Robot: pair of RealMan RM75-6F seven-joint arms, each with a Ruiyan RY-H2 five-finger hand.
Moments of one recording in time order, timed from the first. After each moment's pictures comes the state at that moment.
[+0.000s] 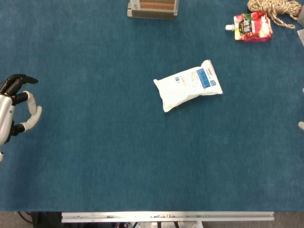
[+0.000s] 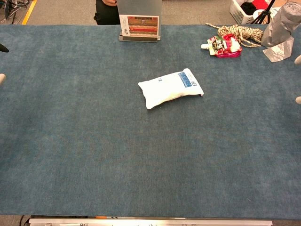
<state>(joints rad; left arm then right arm) -0.22 -1.25 -0.04 -1.53 1.61 1.50 -0.21 0.16 -1.07 0.05 -1.96 -1.35 1.36 -0.28</state>
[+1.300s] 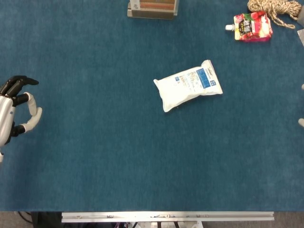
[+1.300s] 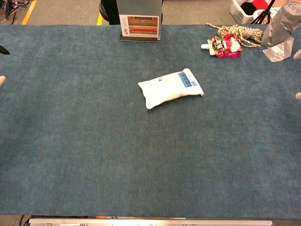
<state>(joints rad) -0.22 -1.25 -0.04 -1.53 1.61 1.49 -0.21 0.18 -1.05 0.06 -1.96 -1.36 1.35 -0.30</state>
